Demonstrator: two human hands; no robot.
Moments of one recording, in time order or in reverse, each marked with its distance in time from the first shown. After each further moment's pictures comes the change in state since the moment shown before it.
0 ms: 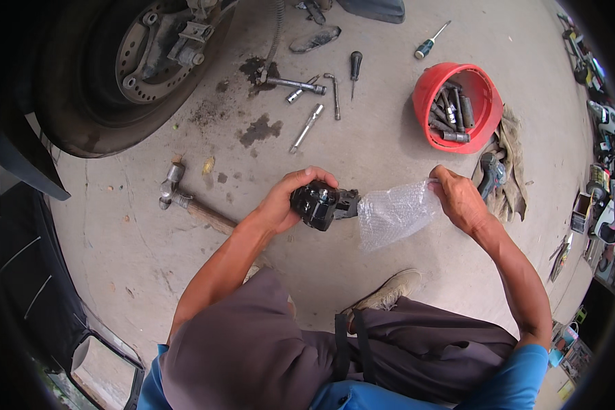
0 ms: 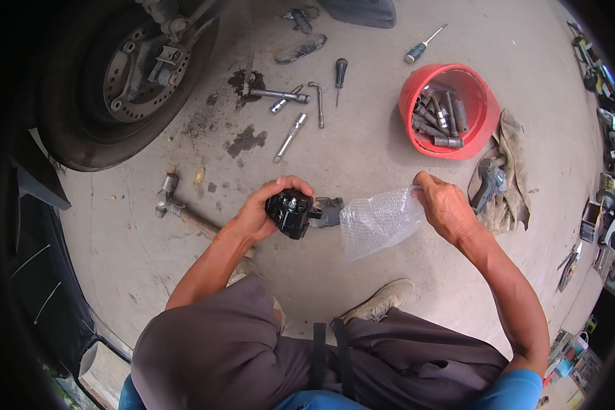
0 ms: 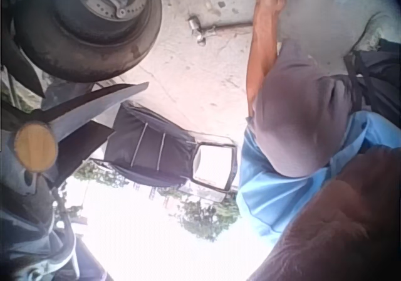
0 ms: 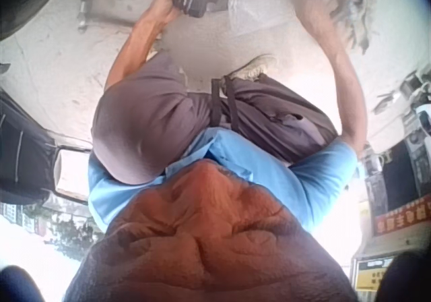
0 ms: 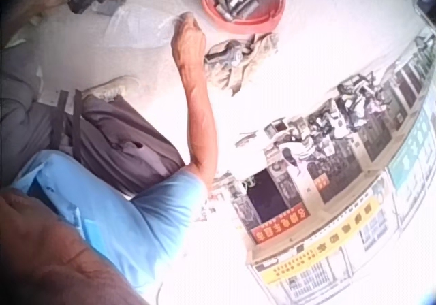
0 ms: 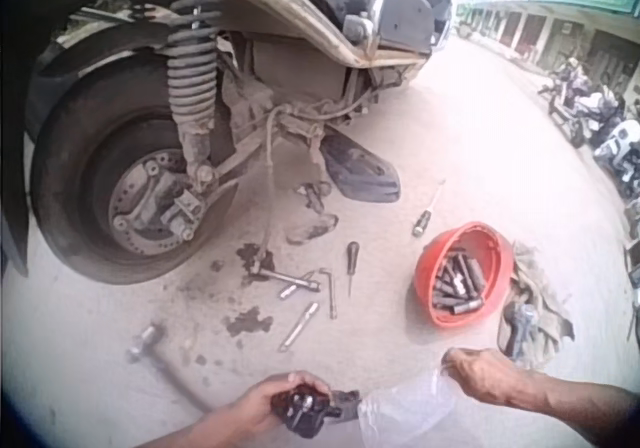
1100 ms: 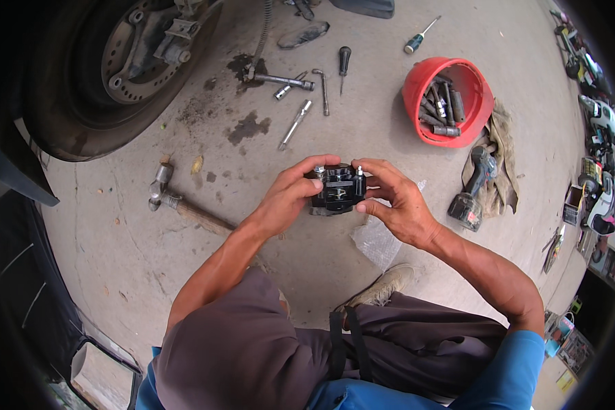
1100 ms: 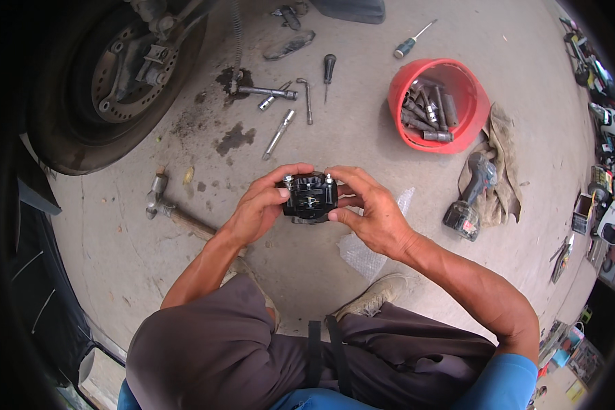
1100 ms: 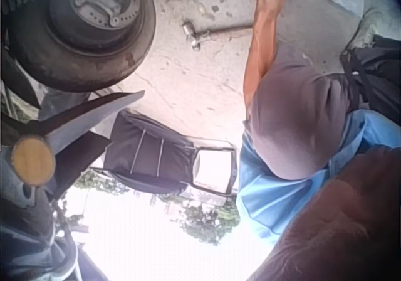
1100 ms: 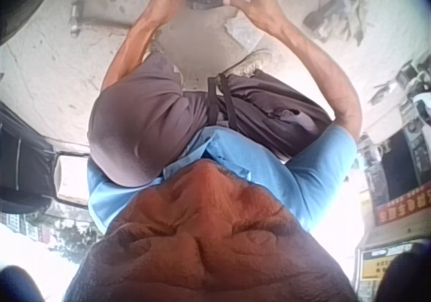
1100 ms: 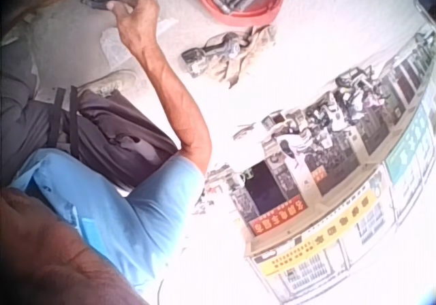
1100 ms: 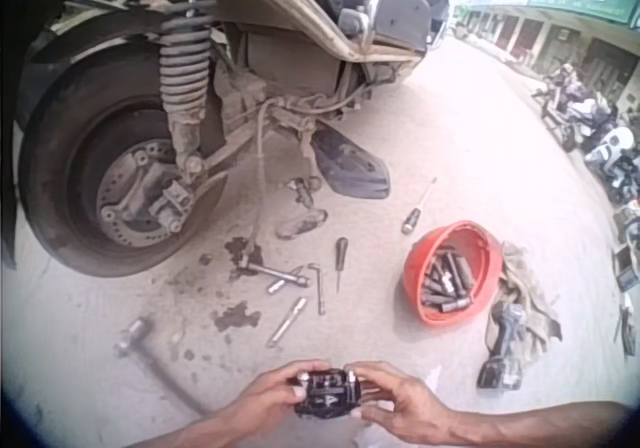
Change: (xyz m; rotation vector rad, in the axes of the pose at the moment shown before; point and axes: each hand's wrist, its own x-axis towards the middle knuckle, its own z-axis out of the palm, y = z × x) left_hand -0.008 0.021 0.043 0.188 0.014 0.126; right_hand 0.024 -0.094 0.043 0.952 -0.014 -0.077
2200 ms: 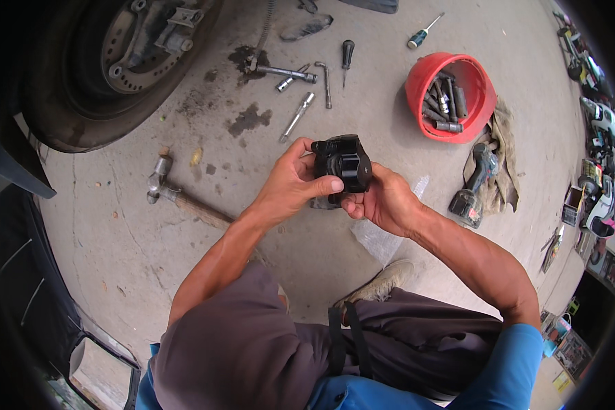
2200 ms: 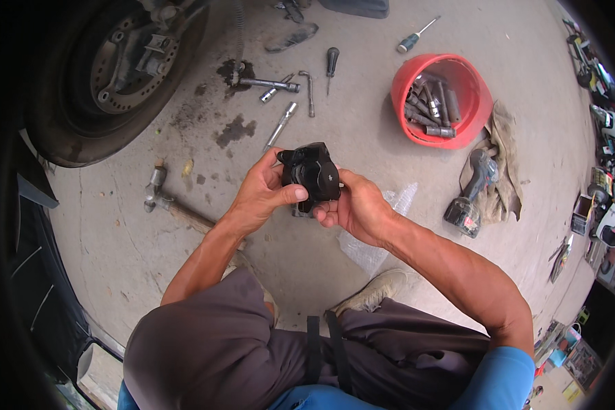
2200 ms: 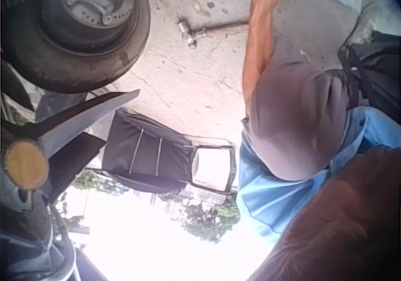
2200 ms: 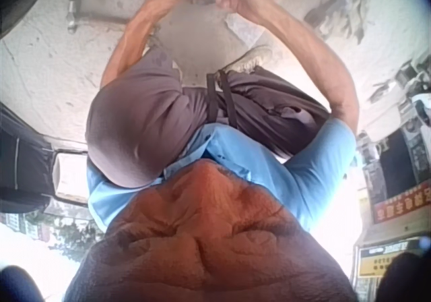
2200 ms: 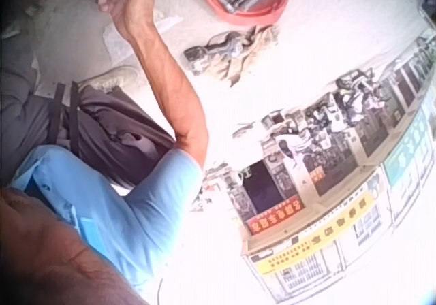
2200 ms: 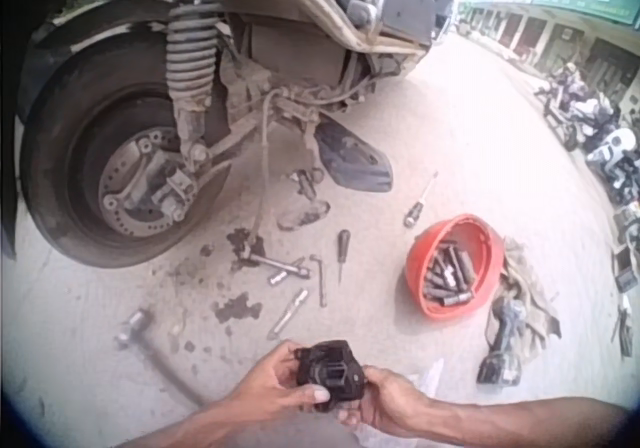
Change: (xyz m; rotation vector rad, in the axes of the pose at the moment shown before) left_hand 0.005 0.004 0.003 0.149 0.088 0.055; right_hand 0.021 0.008 0.016 0.978 -0.041 0.512
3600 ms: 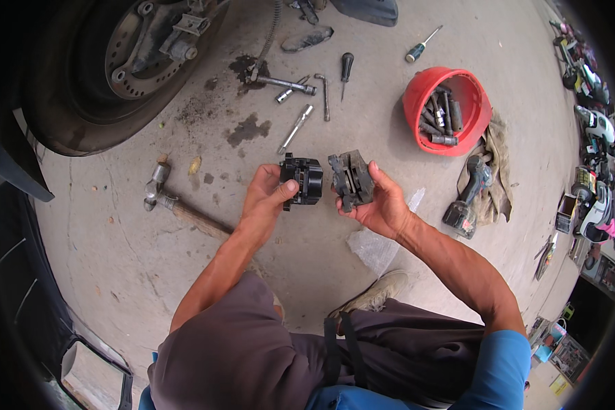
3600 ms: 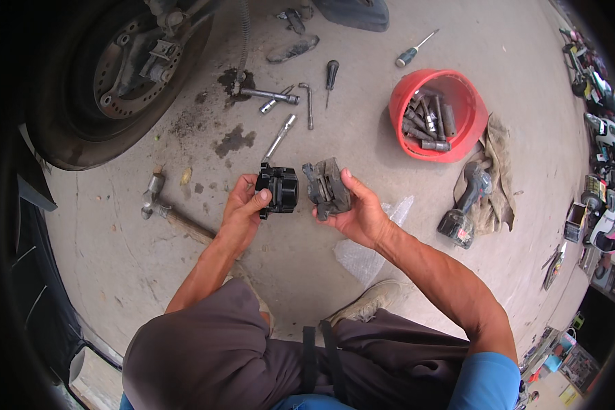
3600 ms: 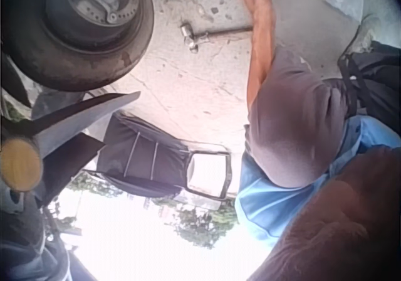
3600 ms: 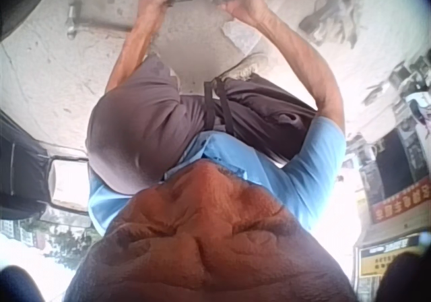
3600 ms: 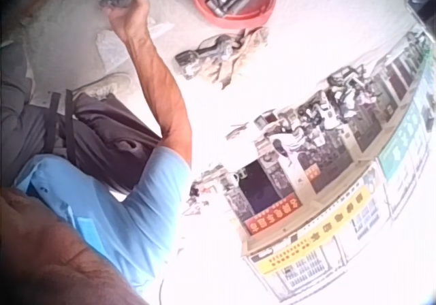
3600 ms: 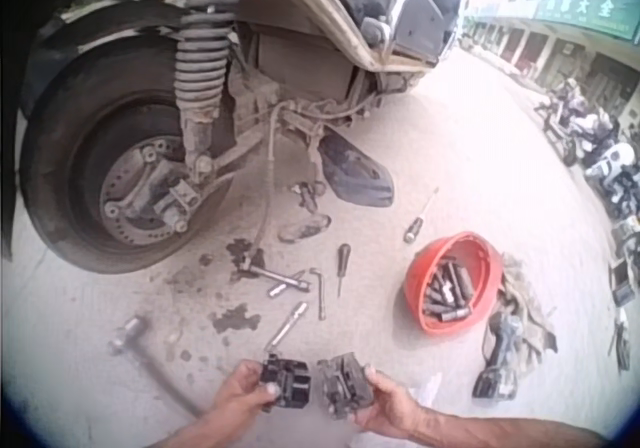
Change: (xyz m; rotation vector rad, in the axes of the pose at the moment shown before) left_hand -0.021 -0.044 -0.034 -0.259 0.329 0.000; right_hand 0.029 0.020 -0.041 0.173 -0.080 -0.041
